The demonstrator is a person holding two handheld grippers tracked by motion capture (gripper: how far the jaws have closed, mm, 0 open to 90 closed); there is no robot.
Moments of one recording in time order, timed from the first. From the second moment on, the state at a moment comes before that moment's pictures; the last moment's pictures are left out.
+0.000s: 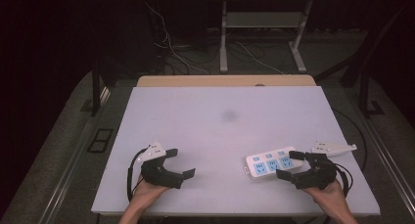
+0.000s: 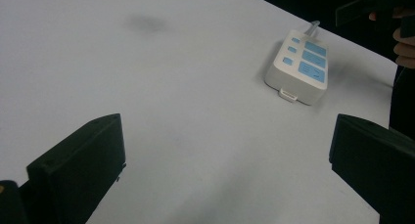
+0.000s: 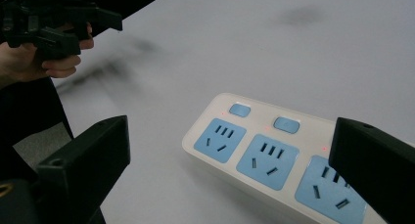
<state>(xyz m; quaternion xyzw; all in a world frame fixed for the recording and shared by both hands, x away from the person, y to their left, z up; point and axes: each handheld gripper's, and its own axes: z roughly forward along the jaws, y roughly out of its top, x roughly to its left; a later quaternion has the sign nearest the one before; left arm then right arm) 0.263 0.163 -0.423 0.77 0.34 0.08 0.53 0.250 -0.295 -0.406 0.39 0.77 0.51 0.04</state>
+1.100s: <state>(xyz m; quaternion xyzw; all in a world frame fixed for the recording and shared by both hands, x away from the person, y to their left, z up) 0.265 0.160 -0.427 0.77 0.34 0.07 0.53 0.278 -0.301 -0.377 0.37 0.81 0.45 0.03</state>
